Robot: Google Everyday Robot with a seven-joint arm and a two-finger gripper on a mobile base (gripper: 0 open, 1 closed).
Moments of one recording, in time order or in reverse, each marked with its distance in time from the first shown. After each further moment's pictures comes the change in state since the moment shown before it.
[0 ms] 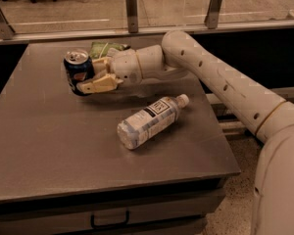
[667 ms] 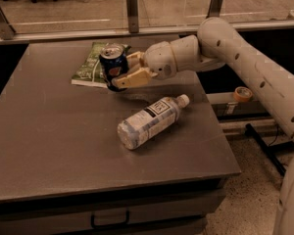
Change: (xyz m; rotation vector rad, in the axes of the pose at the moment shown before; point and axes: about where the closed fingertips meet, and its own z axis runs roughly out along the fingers) arm 0.006 0.009 -0.091 0.068 0.131 0.055
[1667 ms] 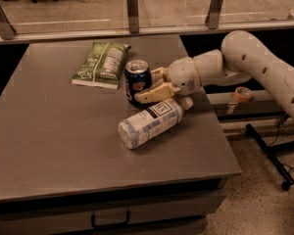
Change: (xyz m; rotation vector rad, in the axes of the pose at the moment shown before) arm 0.048 0.037 -0.049 0.040 0.082 0.112
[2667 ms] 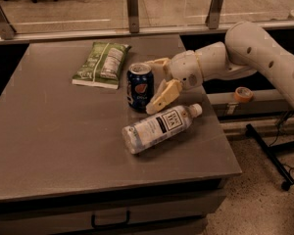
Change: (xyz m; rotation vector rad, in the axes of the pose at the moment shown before) arm -0.017 0.000 -0.009 0.045 0.032 -0.028
